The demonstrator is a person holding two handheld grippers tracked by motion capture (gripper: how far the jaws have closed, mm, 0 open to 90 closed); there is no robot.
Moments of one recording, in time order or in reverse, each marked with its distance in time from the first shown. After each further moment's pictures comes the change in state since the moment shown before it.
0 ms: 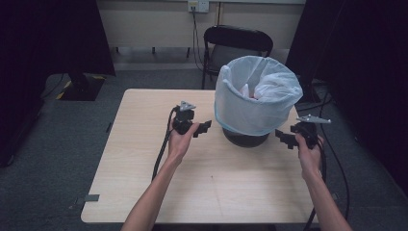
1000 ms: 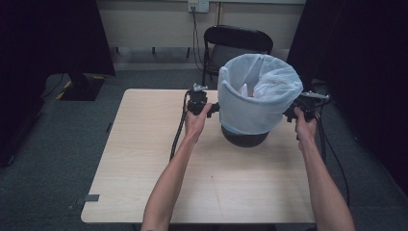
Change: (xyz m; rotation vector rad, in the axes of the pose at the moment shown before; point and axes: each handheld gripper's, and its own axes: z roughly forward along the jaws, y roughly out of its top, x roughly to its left) left arm 0.009 0.042 0.066 -0.058 -0.015 -0.107; right arm -0.037 0.058 0.058 -0.082 -0.042 0.081
